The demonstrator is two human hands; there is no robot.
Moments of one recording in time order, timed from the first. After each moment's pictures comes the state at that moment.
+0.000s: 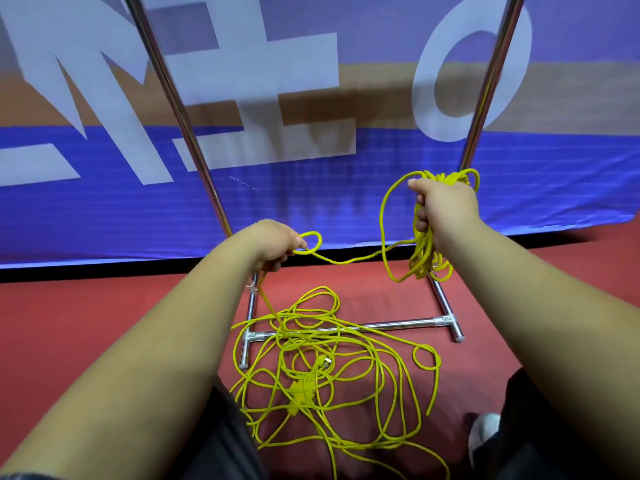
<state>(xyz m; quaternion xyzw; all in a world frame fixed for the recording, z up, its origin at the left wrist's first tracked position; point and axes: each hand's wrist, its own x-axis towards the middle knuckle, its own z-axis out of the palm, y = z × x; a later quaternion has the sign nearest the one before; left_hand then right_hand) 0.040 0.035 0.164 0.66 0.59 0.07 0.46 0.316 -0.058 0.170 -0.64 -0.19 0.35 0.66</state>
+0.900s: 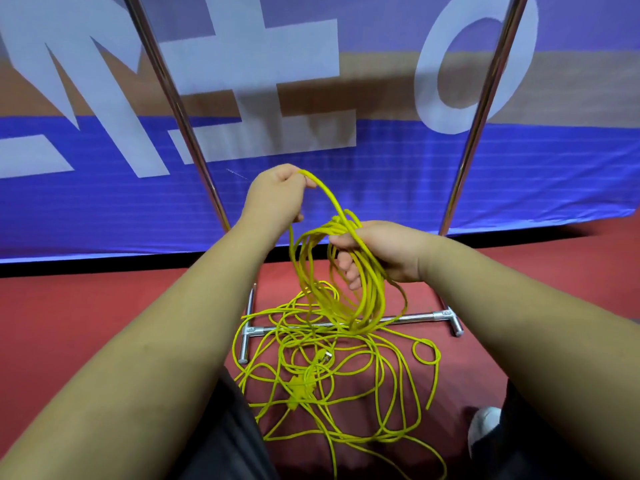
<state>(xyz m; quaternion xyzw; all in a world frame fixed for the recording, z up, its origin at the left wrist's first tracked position) 0.072 0.019 0.209 0.67 0.52 0.36 0.38 0.236 -0.076 0.160 -0.53 -0.40 0.67 0.33</state>
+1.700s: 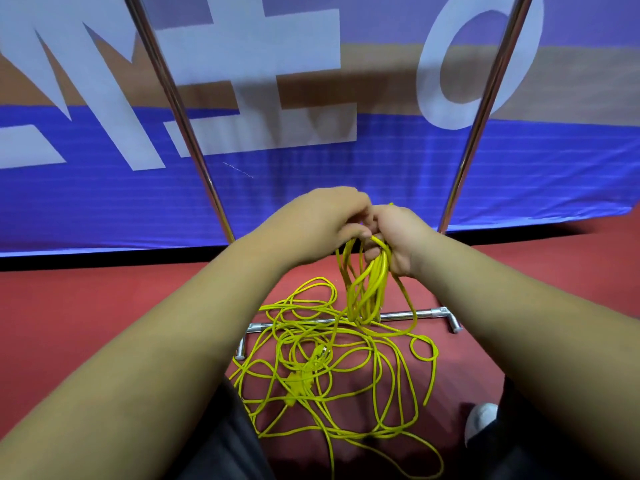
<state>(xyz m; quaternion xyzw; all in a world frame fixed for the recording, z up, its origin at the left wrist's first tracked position) 0.082 -0.013 0.206 0.97 0.20 0.14 0.09 0.247 -0.053 0.139 -0.58 -0.20 0.58 0.54</state>
